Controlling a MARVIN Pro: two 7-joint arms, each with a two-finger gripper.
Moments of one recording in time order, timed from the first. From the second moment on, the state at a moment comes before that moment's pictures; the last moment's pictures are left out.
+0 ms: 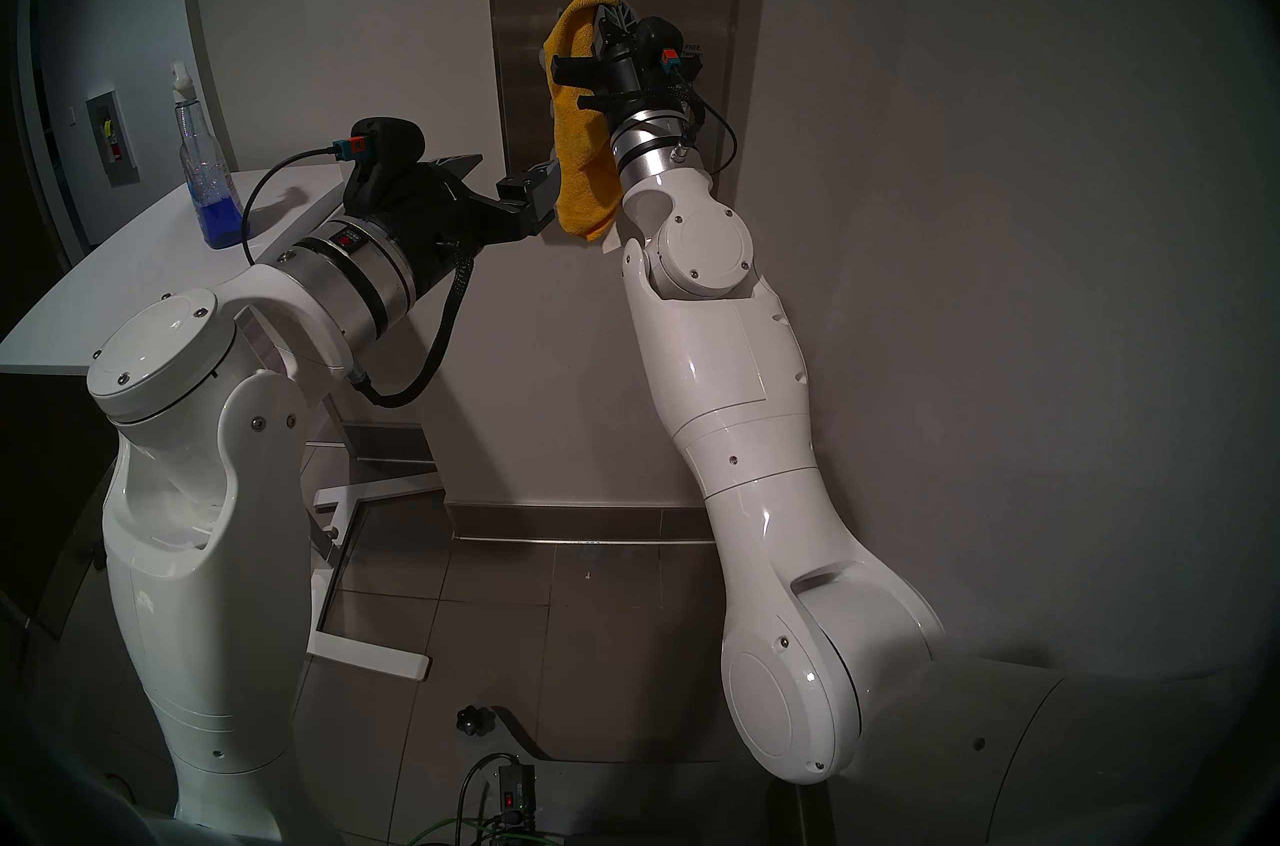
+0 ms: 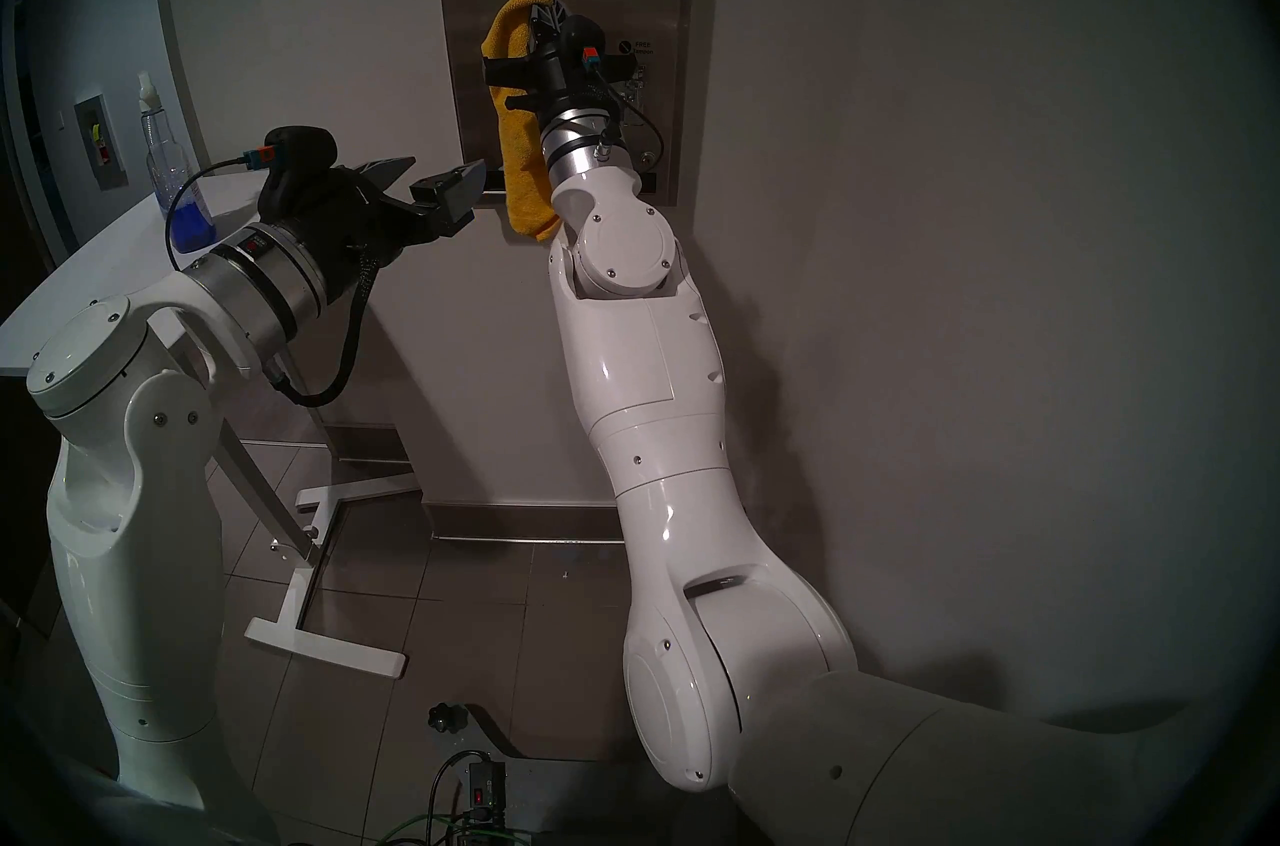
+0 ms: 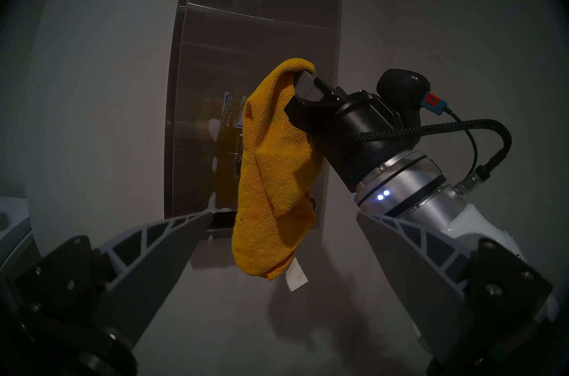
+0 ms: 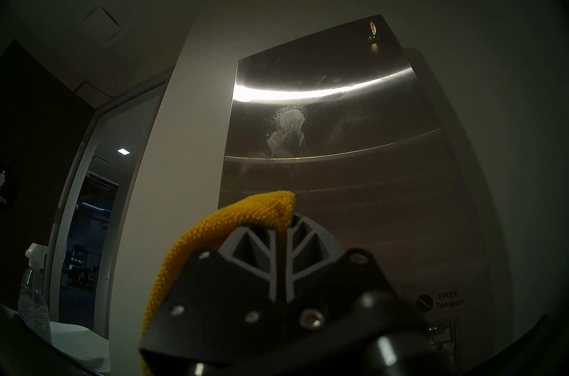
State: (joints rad) left arm 1.55 -1.37 -1.71 -2.42 -0.44 0.77 -0.21; right arm -0.90 -1.92 1.41 -1.28 -0.09 -0.34 0.12
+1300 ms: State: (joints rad) left arm 1.55 -1.37 -1.71 -2.42 -0.44 0.77 -0.22; right arm -0.71 -1.95 1.47 -1.05 -0.12 -0.24 0.17
